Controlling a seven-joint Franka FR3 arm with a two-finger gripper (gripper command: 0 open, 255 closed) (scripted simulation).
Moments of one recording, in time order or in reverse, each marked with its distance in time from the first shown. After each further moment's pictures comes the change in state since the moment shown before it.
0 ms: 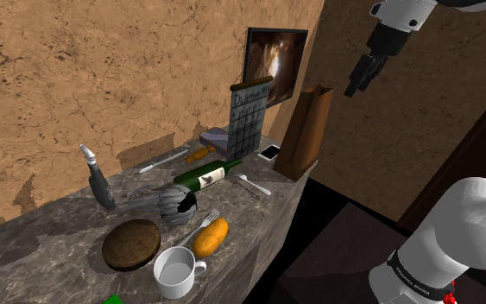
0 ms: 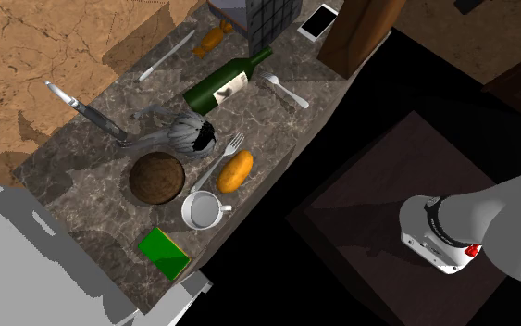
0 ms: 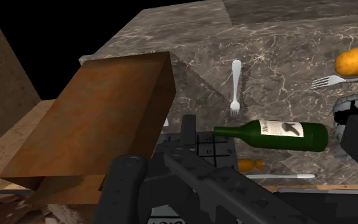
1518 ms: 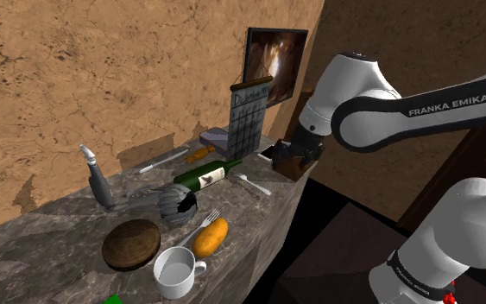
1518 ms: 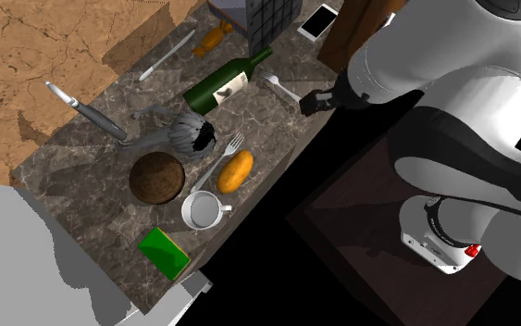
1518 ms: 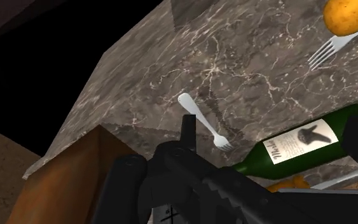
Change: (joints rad) arm -0.027 0.189 0.412 -0.462 0.260 0.717 0.720
